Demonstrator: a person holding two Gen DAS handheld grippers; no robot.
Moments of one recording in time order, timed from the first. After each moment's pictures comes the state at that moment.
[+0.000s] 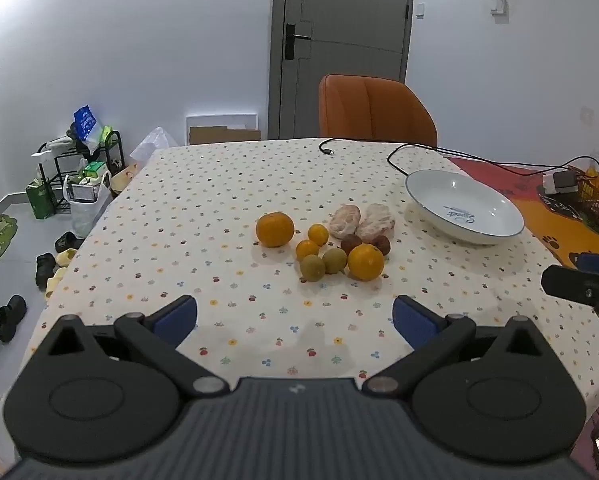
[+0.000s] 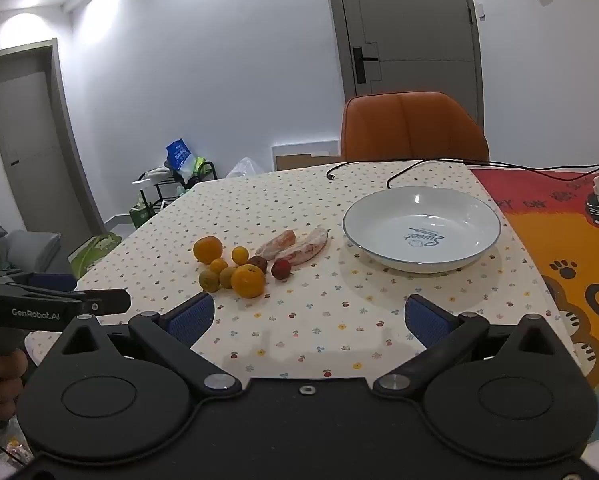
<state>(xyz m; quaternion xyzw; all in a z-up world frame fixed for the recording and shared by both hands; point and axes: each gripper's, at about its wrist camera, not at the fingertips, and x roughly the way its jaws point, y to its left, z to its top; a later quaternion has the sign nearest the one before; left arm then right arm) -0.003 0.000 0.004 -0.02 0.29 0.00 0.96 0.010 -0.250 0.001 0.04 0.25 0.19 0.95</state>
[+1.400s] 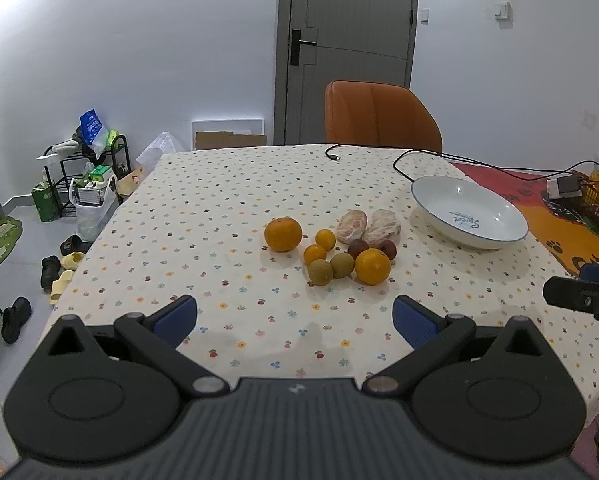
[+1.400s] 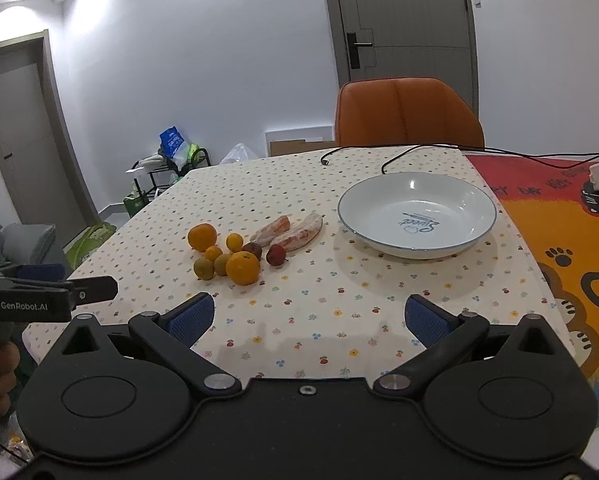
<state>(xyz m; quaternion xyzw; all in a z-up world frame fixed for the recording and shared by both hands) -0.003 0.004 0.003 -0.02 0.29 0.01 0.96 0.012 -0.250 0.001 0.03 0.27 0.18 0.94</state>
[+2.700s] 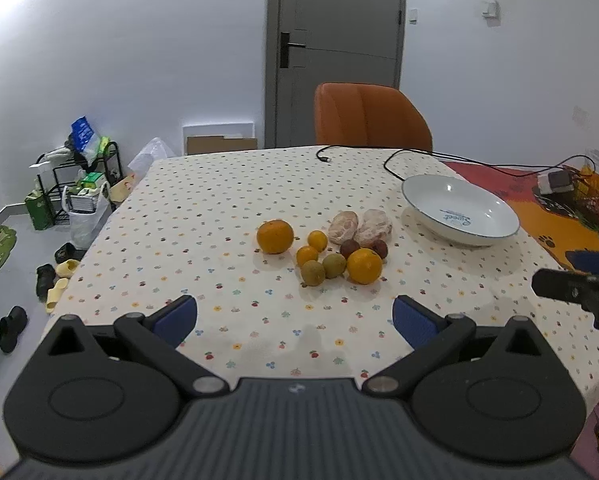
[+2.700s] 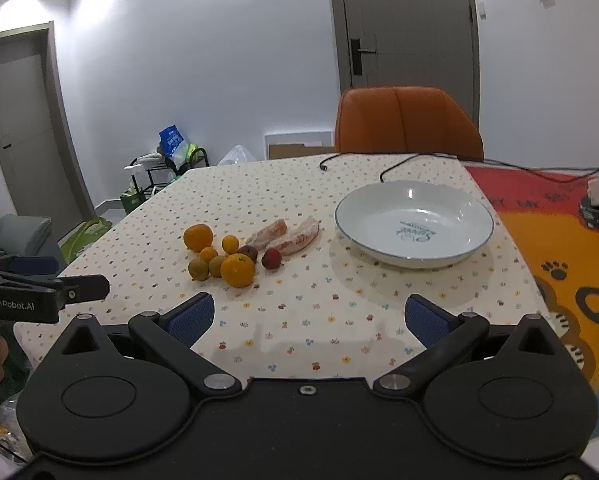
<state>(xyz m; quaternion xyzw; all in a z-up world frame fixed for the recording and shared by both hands) -0.008 0.000 0.003 -0.01 0.28 -0.01 0.96 0.012 -0.245 0.002 0.01 0.26 0.18 0.95</state>
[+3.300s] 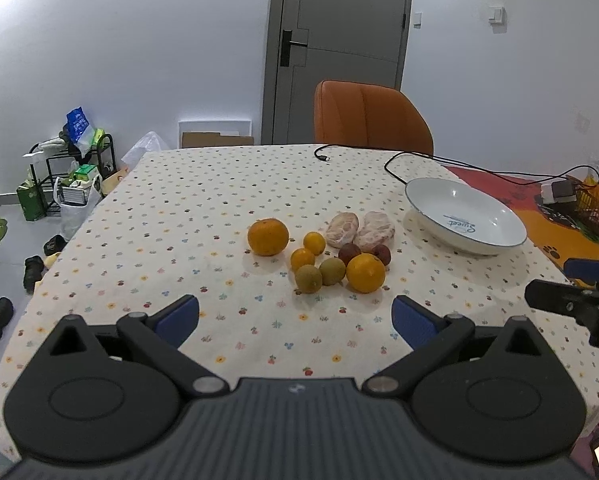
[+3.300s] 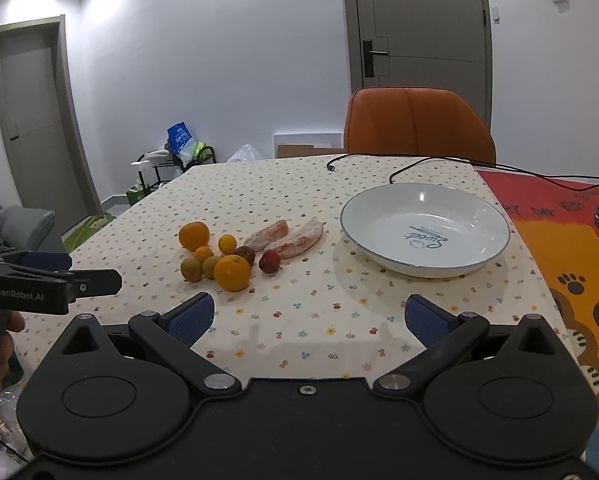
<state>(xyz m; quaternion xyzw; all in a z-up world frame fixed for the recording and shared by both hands) 0.018 0.004 -0.015 -0.03 0.28 -0.01 0.96 0.036 -0.240 -0.015 0.00 0.26 0.20 0.95</state>
